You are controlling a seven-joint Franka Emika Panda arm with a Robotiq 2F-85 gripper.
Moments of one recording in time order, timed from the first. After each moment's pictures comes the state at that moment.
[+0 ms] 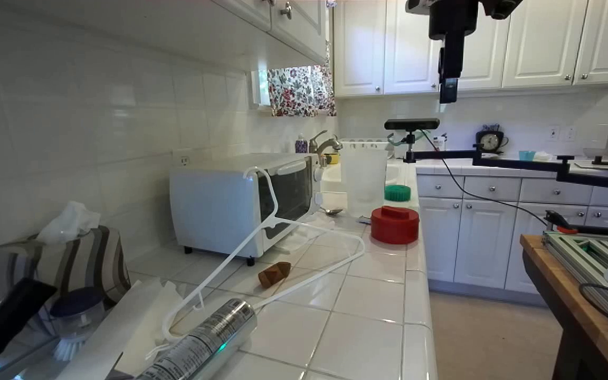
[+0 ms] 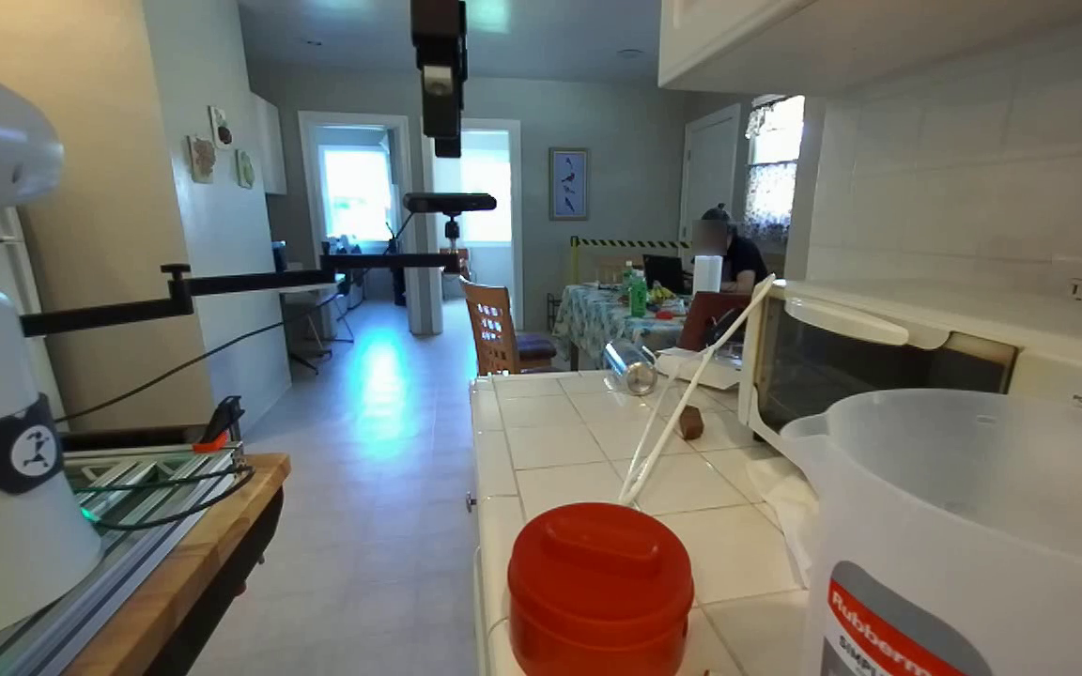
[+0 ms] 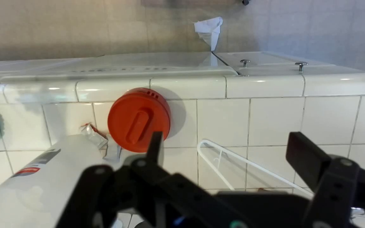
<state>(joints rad) -0.01 -0.61 0.02 -2.50 -0.03 1.88 0.04</state>
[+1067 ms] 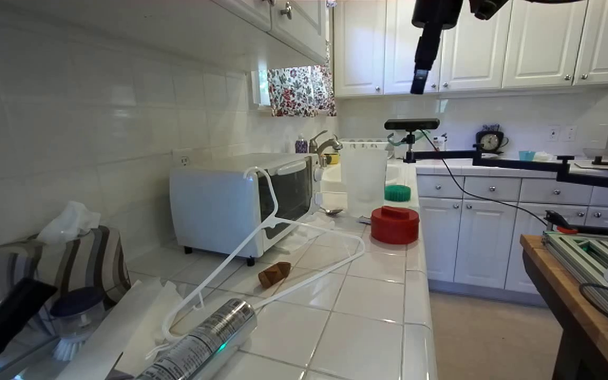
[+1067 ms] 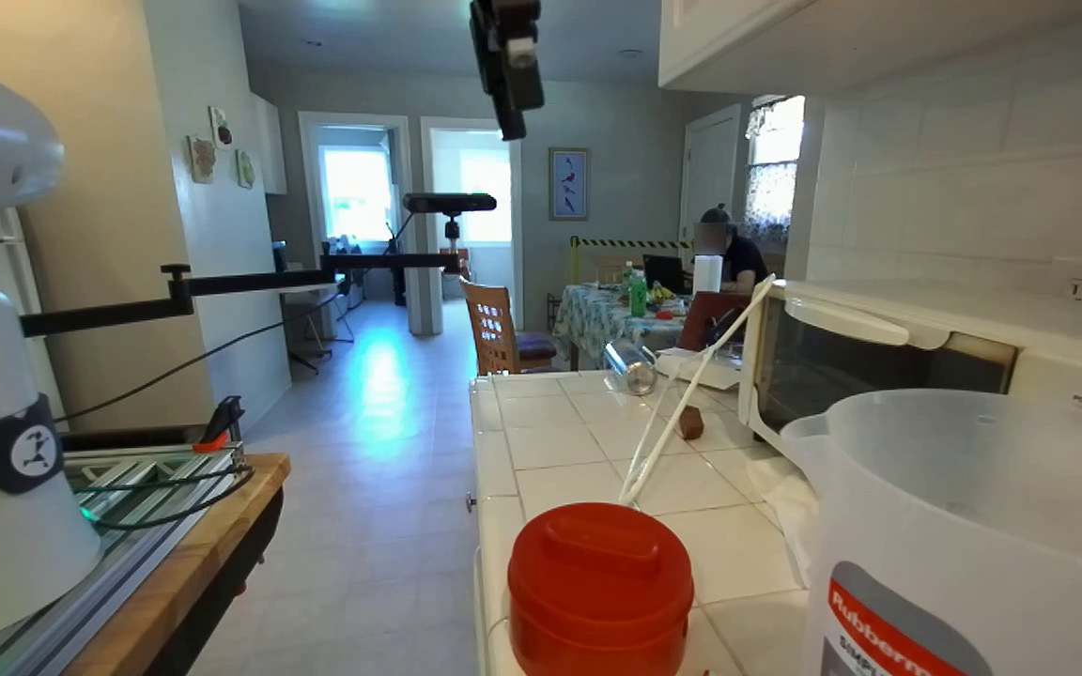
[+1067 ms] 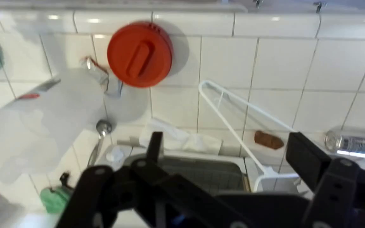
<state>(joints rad) -0.01 -0.60 0.05 -2.50 -0.06 2.12 0.04</state>
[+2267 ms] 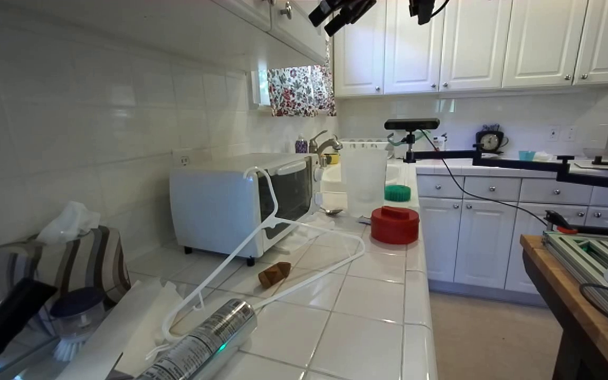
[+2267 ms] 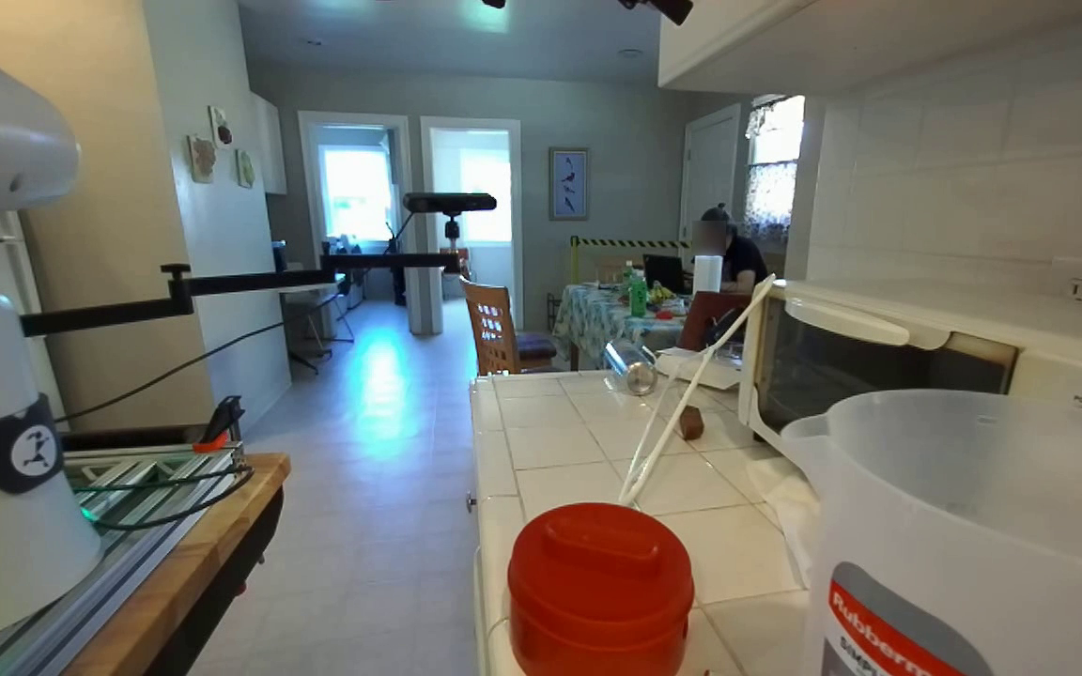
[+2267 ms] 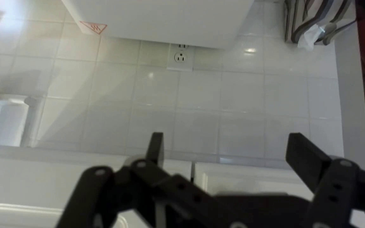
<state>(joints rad) -0.20 -0.44 0.25 -2.50 -0.19 3.09 0.21</state>
